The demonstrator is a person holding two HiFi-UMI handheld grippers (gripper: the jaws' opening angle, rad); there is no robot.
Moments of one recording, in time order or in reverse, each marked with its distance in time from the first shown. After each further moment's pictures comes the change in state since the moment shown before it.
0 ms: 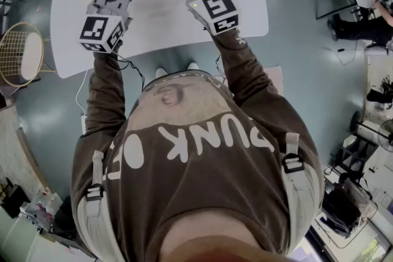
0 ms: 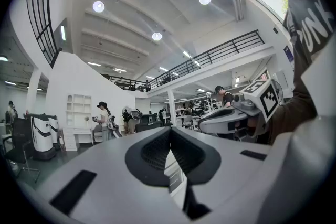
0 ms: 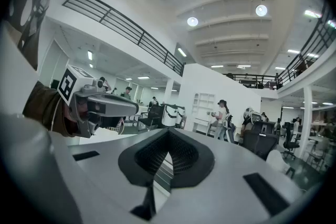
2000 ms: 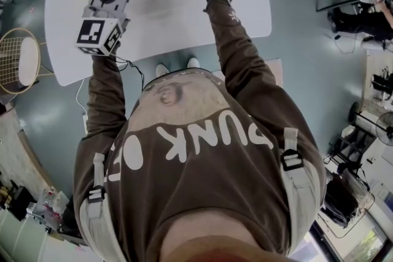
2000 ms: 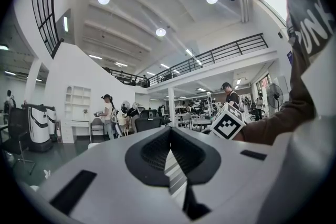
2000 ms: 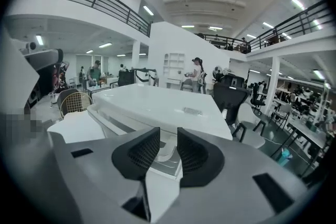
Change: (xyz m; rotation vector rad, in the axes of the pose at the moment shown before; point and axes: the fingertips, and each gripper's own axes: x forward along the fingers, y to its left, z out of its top) left arm 0.031 0.039 -0.030 -0.057 0.032 -0.020; right arm 0.072 -0.114 -0.138 0.206 0.430 -0.280
